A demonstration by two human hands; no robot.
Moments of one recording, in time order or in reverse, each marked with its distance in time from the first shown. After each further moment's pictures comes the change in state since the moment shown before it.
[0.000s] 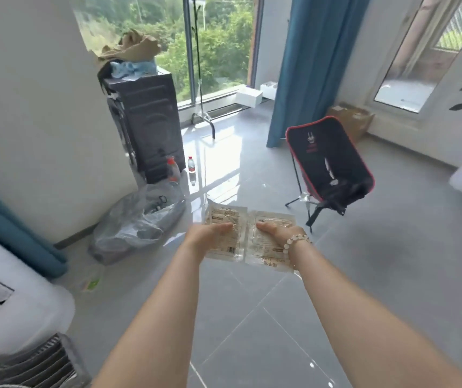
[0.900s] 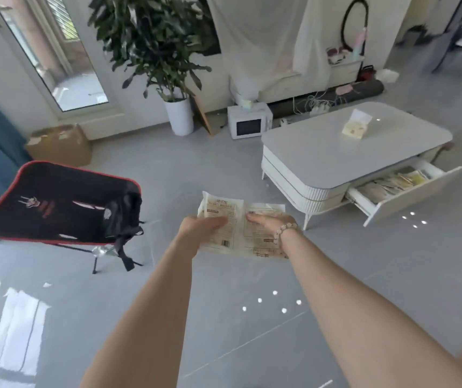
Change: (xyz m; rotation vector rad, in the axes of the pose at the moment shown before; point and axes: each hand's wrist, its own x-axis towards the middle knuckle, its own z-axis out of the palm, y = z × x) left_hand 0.001 0.048 0.462 0.674 -1.002 0.134; right_hand 0.000 0.147 -0.325 0.781 0.868 0.333
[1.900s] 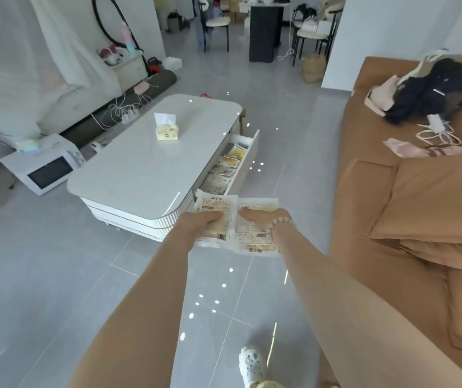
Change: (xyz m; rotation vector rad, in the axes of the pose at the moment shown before) left_hand 0.119 0.112 0.423 0.394 -0.690 0.007; right_hand 0.121 0.019 -0.331 0.311 0.633 0.280
